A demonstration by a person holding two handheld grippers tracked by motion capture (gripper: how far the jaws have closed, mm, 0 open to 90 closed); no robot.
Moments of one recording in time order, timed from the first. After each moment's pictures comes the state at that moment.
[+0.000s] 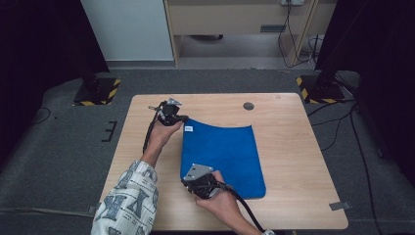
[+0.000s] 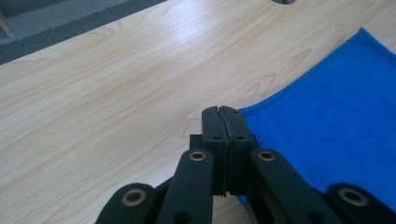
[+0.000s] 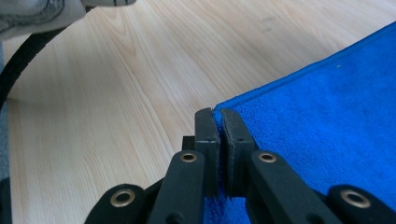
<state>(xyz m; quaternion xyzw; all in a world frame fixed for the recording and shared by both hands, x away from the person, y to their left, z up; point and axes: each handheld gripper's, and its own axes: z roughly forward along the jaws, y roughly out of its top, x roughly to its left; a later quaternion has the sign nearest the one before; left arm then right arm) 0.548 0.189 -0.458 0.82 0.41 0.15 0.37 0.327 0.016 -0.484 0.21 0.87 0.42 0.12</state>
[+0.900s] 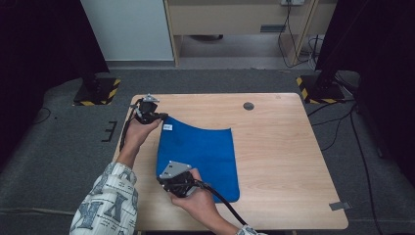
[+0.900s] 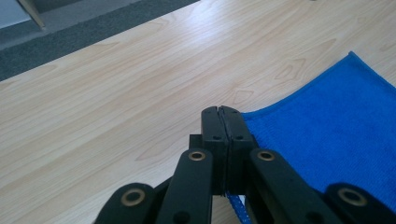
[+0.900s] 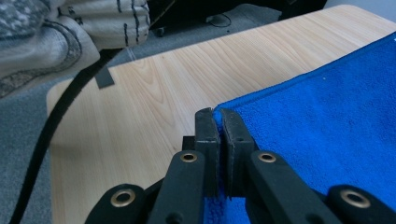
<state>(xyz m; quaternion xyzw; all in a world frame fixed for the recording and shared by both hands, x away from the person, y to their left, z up) 0.532 0.257 -0.430 0.81 0.43 0.17 0.36 0.323 0.076 -0.463 0.20 0.85 0.47 0.11</state>
